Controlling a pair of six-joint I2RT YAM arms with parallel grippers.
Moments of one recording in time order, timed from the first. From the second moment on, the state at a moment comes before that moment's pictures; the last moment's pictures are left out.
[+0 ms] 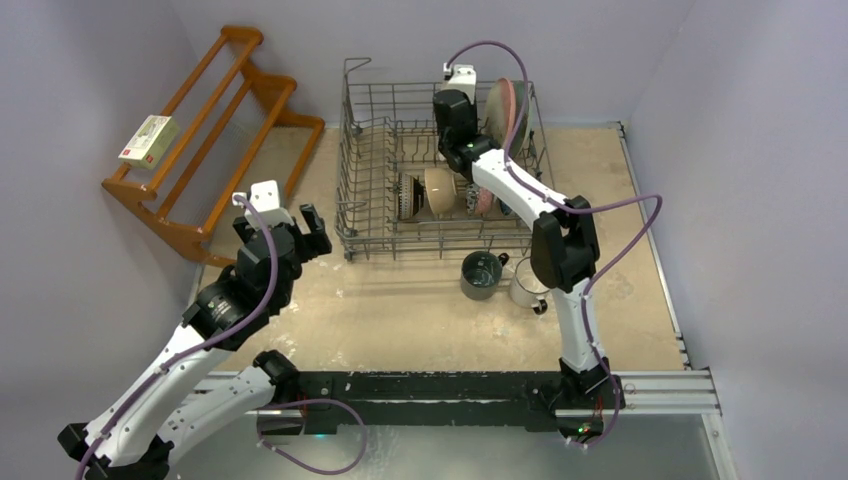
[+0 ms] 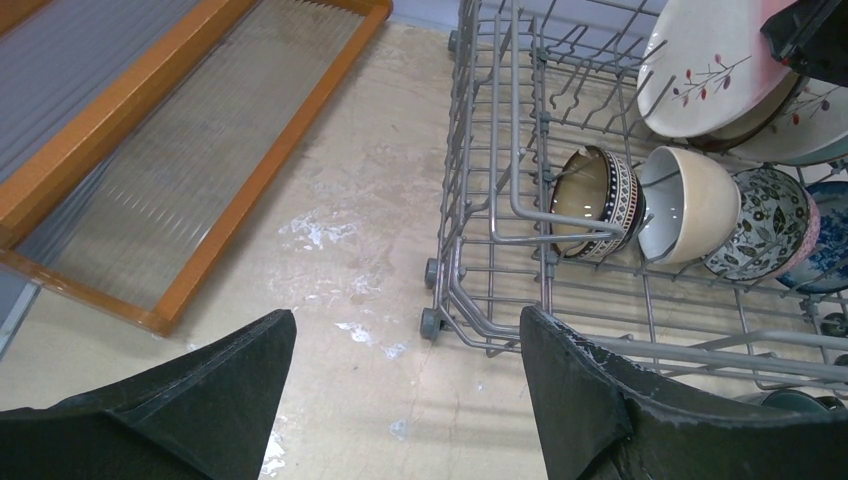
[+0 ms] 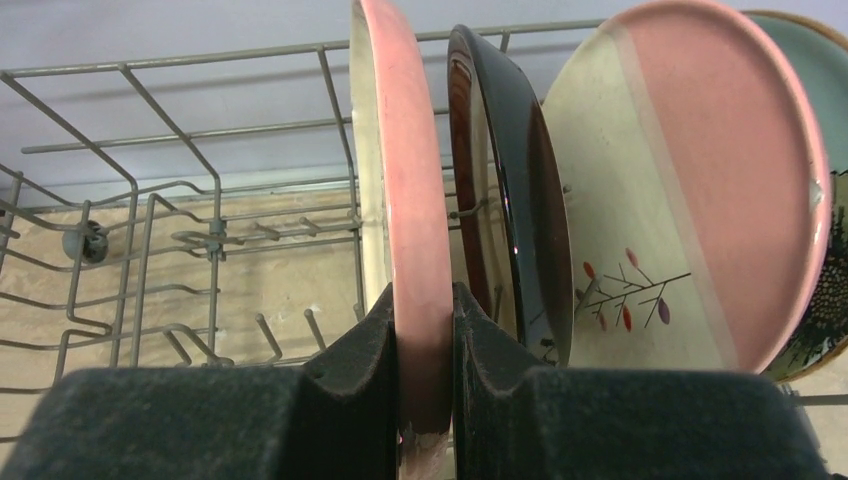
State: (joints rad) left arm -0.68 0.69 0.92 -0.58 -0.74 -0.42; right arm 0.56 2.17 1.97 -0.09 0.62 0.17
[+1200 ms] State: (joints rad) left arm -0.68 0.71 0.92 -0.58 -0.72 -0.42; right arm 0.51 2.10 1.85 -0.02 0.56 0.30
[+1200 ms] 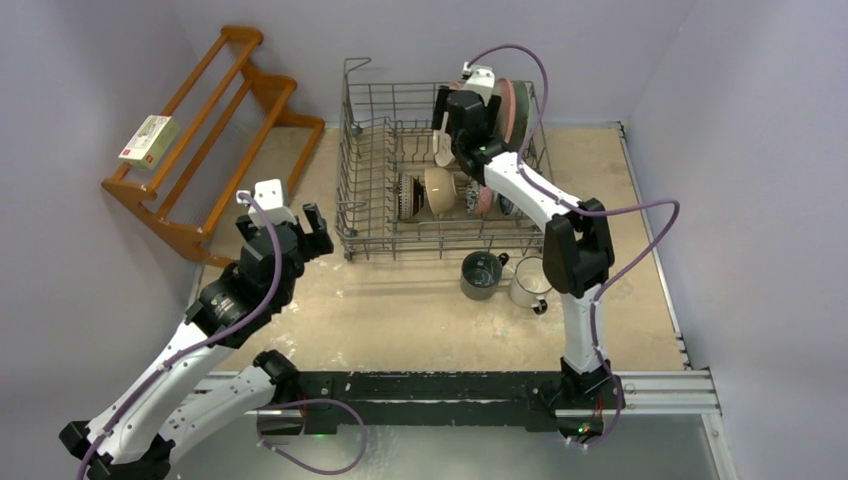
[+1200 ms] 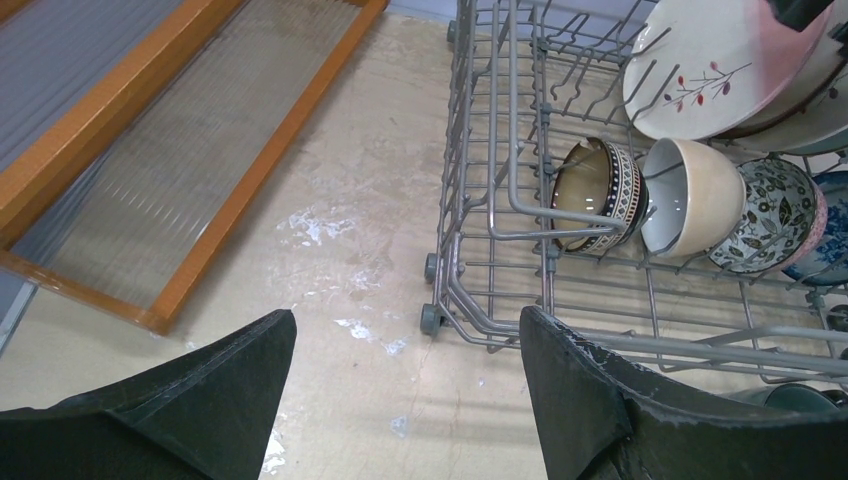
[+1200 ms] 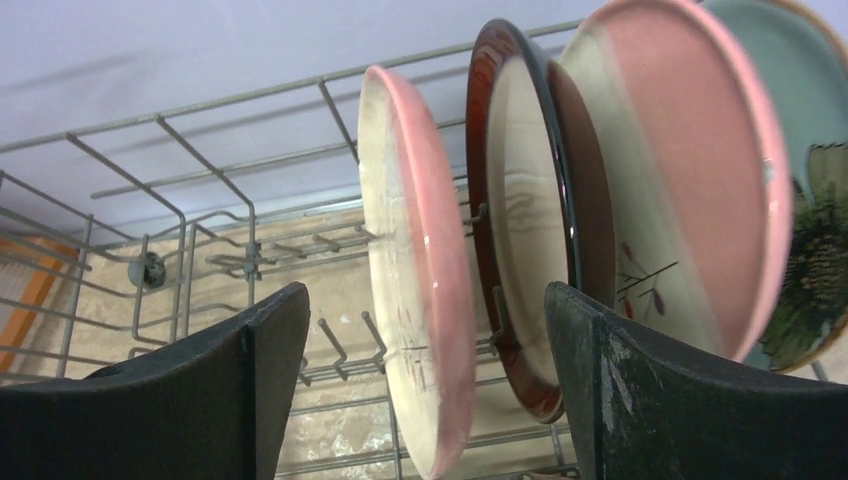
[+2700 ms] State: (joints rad) left arm -0.67 0.73 0.92 -0.58 -0.67 -0.41; right arm 0.46 1.40 1.35 -0.08 0.30 0.34
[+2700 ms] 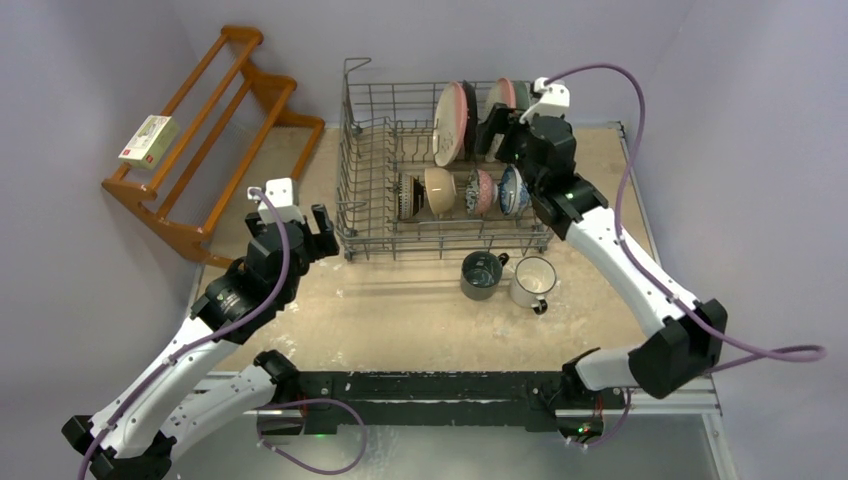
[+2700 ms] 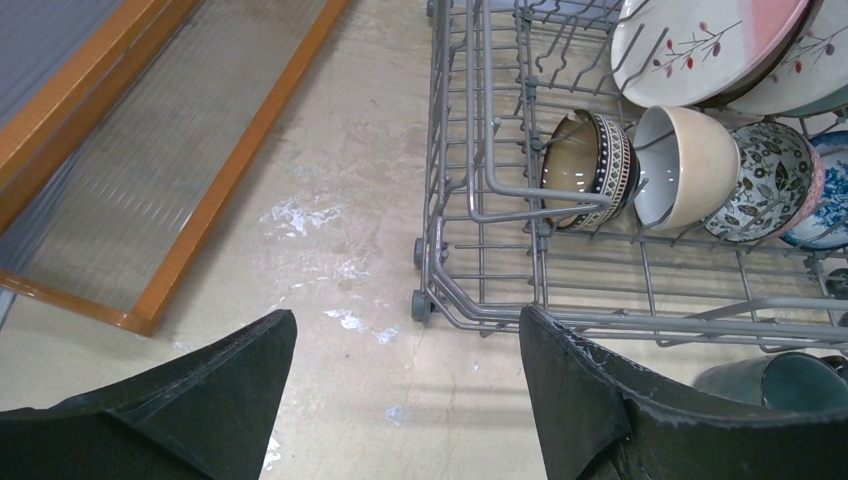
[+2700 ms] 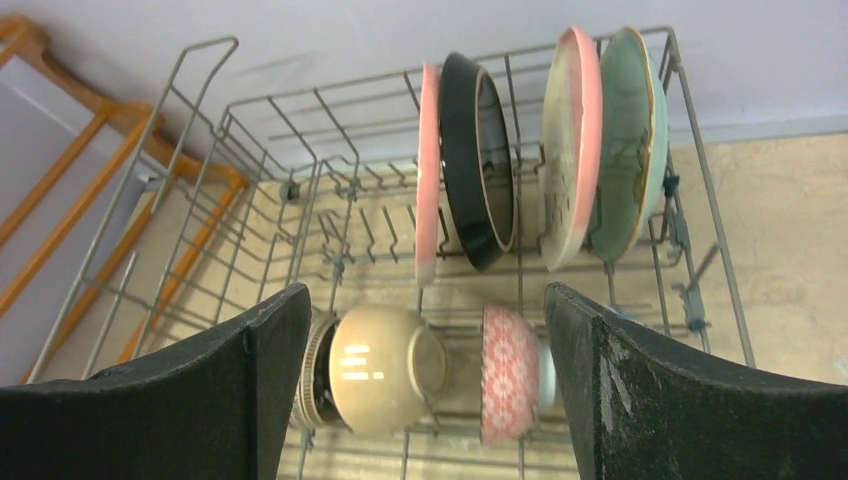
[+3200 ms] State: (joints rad) left arm -0.67 0.73 0.92 -0.58 -0.63 -0.41; right arm 0.46 1.09 1.15 -0.43 0.24 0.36
